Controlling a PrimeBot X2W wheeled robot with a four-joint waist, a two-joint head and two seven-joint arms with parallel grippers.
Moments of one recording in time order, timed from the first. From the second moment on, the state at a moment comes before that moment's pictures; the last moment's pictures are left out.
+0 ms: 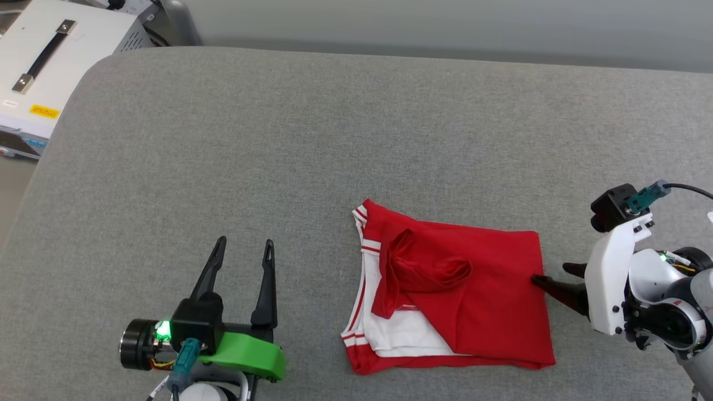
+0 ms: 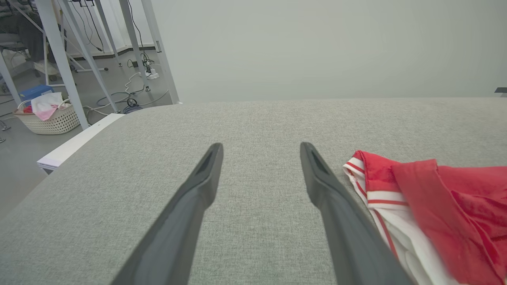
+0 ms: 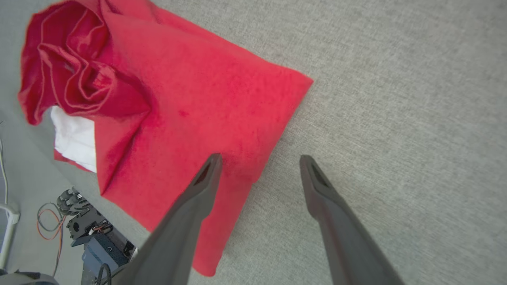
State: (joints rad) left arm -0.01 0.06 -0.11 0.05 -0.04 0.00 -0.26; right arm -0.37 -0.57 0.44 0.09 0.86 0.13 0.78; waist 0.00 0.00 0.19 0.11
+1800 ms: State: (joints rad) left arm -0.05 0.06 -0.07 0.03 -0.04 -0.01 -0.26; right arm -0.56 -0.82 0.60 0.05 0.88 0.13 0.43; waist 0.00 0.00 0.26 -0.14
